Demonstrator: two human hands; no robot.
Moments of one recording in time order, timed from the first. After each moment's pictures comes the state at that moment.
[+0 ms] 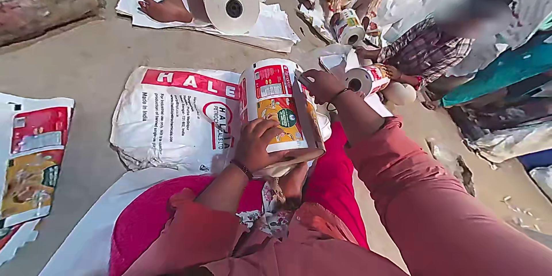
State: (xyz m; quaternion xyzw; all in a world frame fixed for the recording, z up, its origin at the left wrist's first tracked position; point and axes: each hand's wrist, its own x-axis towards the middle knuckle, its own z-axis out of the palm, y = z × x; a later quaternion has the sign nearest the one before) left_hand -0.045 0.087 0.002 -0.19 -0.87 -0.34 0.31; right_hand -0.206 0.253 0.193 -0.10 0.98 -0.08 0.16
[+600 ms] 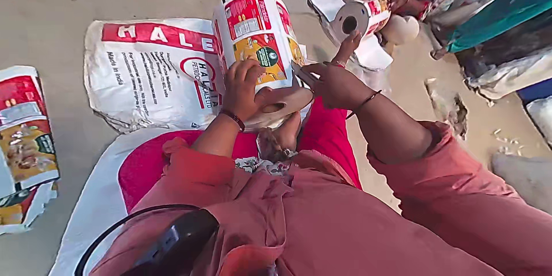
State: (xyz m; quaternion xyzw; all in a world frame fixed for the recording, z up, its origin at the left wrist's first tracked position) left_hand -0.030 0.092 0.017 -0.19 -0.90 -0.33 0.23; right_hand -0.021 0.313 0.190 -0.09 0.97 -0.09 0.19
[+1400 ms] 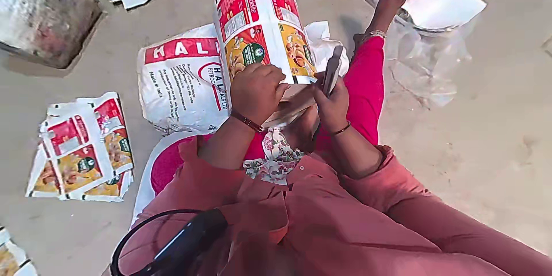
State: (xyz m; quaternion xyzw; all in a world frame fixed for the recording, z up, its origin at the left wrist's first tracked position) left_hand -0.026 0.166 0.081 -0.20 -0.94 -0.13 0.24; right_hand -0.037 0.373 0.018 -0.09 0.78 -0.59 -0.17
